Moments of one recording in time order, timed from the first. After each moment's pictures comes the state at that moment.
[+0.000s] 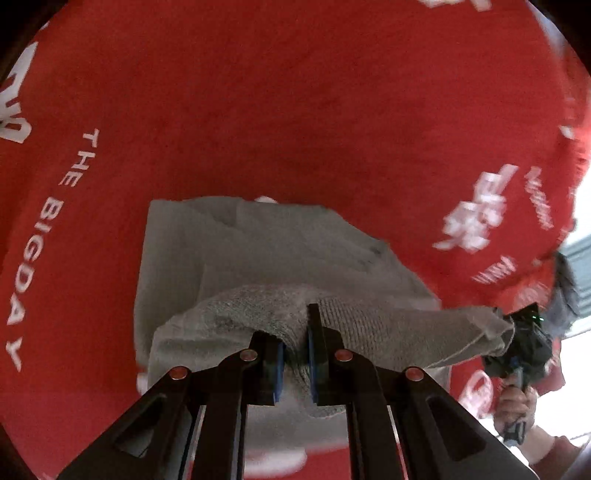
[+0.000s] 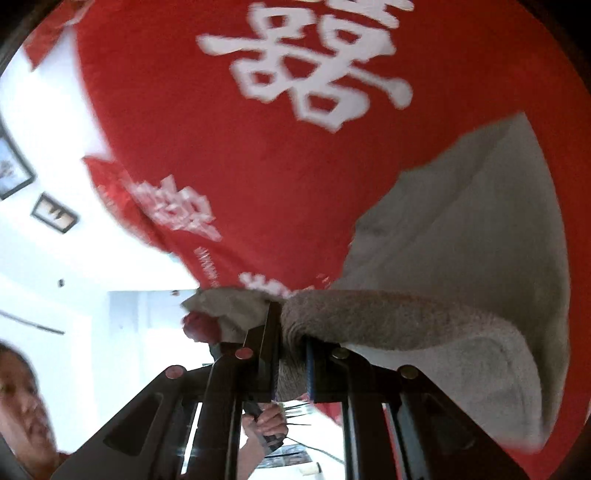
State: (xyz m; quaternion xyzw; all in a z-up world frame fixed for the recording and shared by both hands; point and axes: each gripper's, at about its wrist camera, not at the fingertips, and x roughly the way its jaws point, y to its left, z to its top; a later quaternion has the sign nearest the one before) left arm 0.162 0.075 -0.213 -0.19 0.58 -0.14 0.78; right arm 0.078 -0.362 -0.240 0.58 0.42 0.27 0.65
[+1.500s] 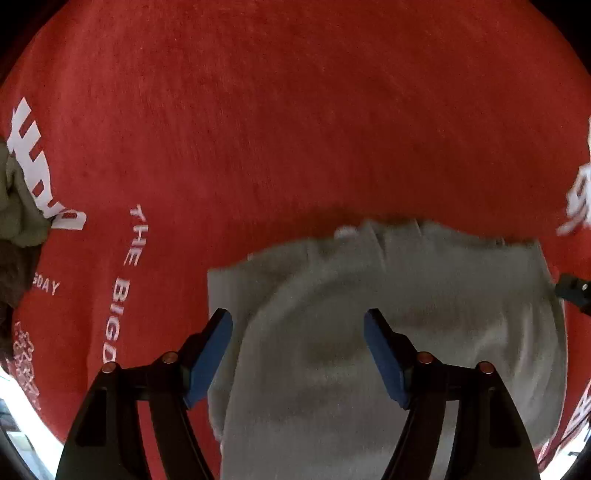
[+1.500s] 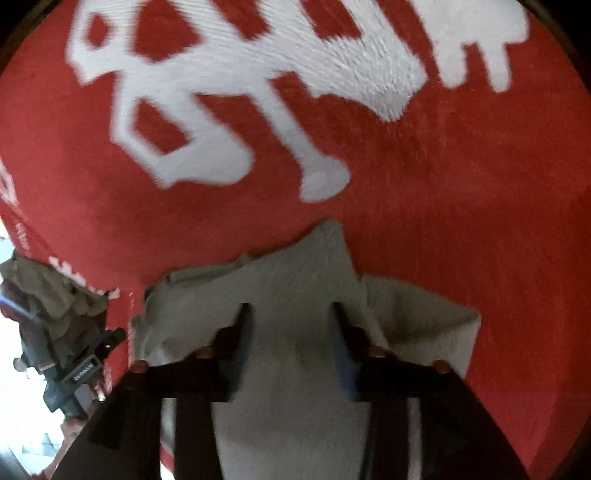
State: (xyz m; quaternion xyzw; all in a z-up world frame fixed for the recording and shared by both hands) left arm 0.204 0.025 -0.221 0.04 0.60 0.00 0.80; right arm 0.185 -0.350 -0.268 0.28 0.58 0.09 0.76
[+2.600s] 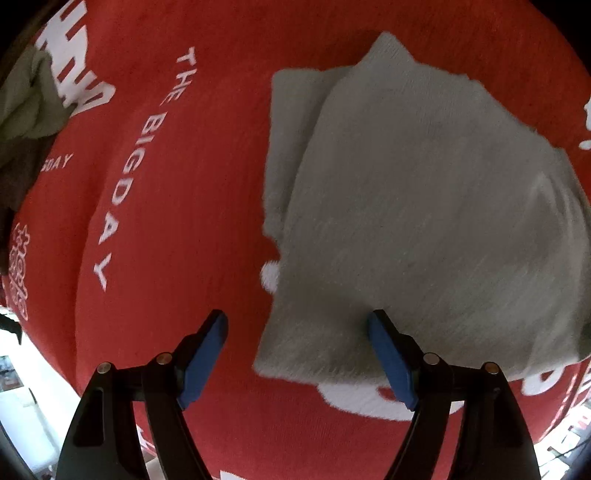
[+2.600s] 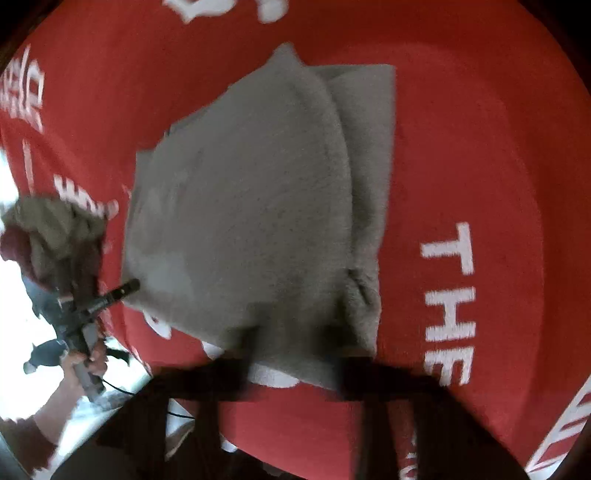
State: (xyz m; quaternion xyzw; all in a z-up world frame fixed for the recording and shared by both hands) left arm 0.087 0.076 -0.267 0.01 0.68 0.04 0.73; right arm 0.052 -0.331 -0.287 0.24 0.66 0.11 0.70
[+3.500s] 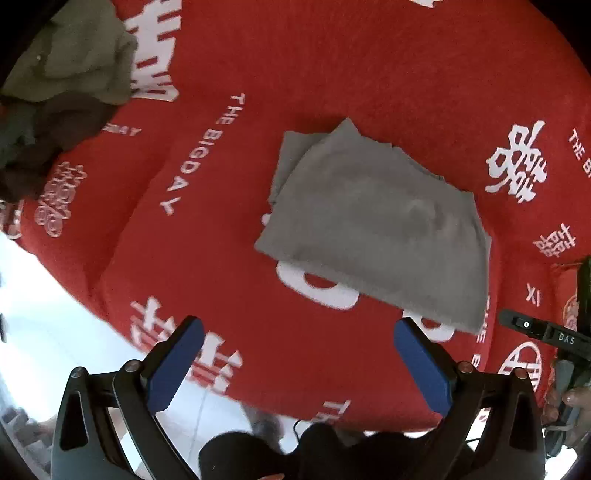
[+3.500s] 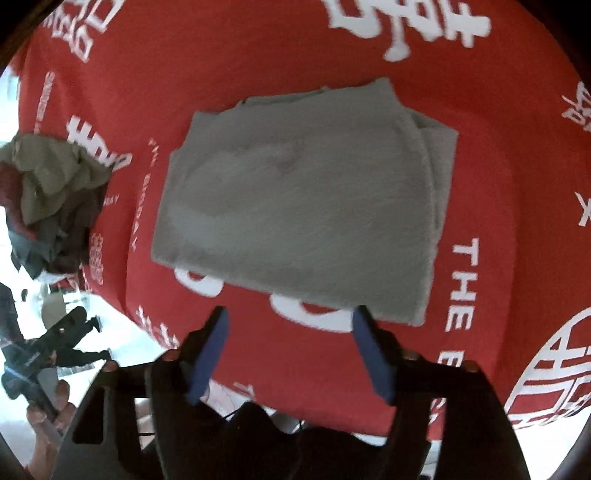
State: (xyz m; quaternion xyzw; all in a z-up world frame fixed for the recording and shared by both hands) left arm -0.012 0.067 -0.080 -0.09 0.64 0.06 0.76; right arm 0.049 -0.237 -0.174 0.15 0.69 0.13 0.70
